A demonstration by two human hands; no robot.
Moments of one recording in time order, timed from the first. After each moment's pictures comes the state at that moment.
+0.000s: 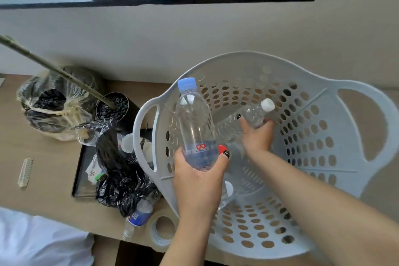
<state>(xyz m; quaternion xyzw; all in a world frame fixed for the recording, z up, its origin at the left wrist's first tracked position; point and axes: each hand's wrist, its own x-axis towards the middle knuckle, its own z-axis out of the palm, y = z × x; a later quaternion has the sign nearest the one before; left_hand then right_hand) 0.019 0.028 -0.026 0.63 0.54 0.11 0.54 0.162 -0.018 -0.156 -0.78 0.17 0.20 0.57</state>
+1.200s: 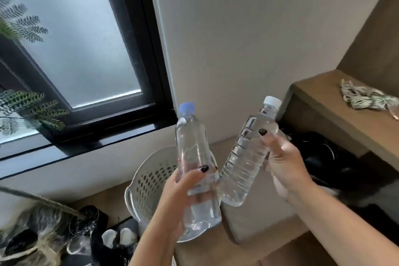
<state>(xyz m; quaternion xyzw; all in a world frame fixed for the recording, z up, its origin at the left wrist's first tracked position) -0.047 -0.038 0.289 0.61 0.12 -0.13 0.77 0.016 -0.246 0.285 -0.63 0.10 -0.01 0.77</state>
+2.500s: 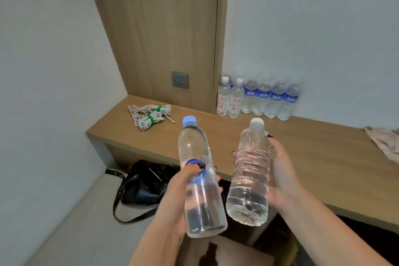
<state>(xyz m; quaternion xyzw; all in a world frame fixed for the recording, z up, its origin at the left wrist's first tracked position) -0.017 -0.602 0.334 0.48 -0.03 -0.51 0.71 -0.125 -0.750 0.352 -0.22 0.34 -0.18 0.90</state>
